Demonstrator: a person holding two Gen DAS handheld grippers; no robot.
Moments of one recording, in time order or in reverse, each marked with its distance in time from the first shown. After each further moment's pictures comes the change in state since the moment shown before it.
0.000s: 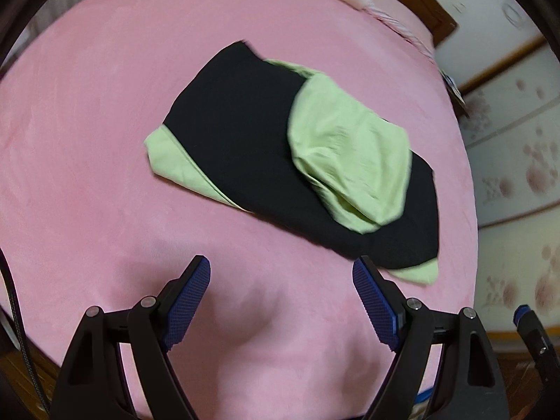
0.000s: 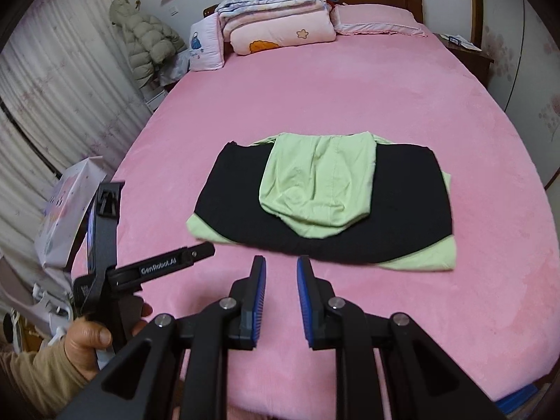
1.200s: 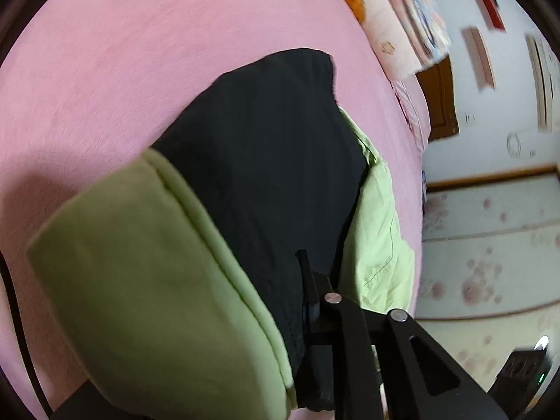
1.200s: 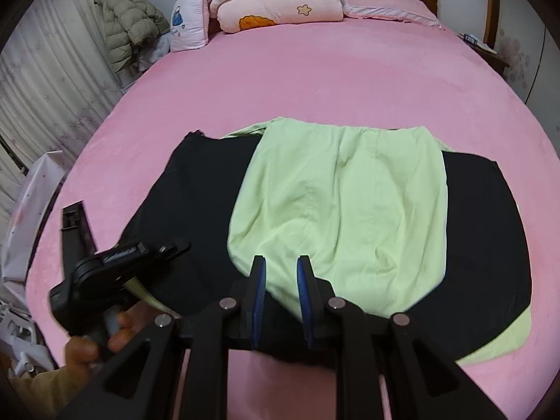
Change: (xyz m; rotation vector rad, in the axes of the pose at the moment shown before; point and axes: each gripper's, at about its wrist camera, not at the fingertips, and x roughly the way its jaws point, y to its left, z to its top) left arm 0.153 0.108 0.099 -0.309 -0.116 -0.351; right arm 0.212 0.012 0.059 -0.033 0.017 -0.079
